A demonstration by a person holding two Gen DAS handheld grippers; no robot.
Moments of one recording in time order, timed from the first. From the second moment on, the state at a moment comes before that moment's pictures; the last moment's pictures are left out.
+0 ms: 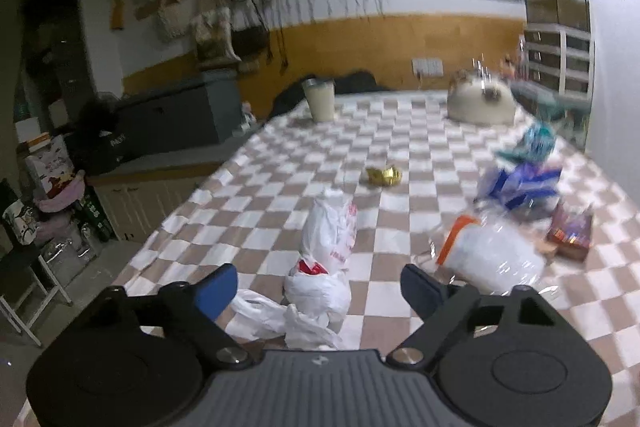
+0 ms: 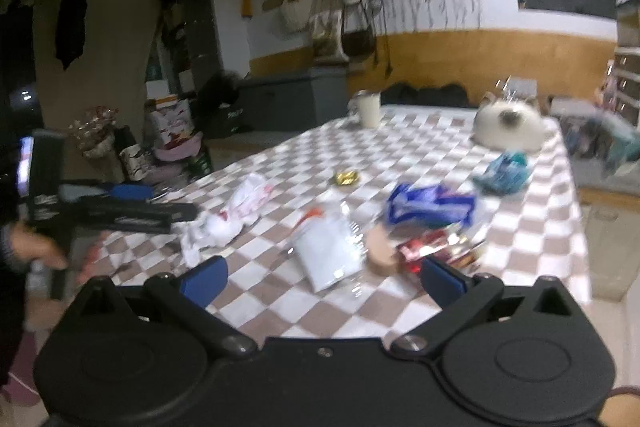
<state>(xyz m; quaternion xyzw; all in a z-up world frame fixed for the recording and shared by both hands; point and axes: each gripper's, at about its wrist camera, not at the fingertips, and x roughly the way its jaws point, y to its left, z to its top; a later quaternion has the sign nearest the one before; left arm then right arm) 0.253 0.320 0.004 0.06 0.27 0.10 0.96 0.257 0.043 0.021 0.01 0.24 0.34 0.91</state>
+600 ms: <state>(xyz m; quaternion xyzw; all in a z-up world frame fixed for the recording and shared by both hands) 0.317 0.346 -0.050 -0.01 0.32 0.12 0.94 0.341 0.054 -0.019 0.15 0.34 0.36 0.86</state>
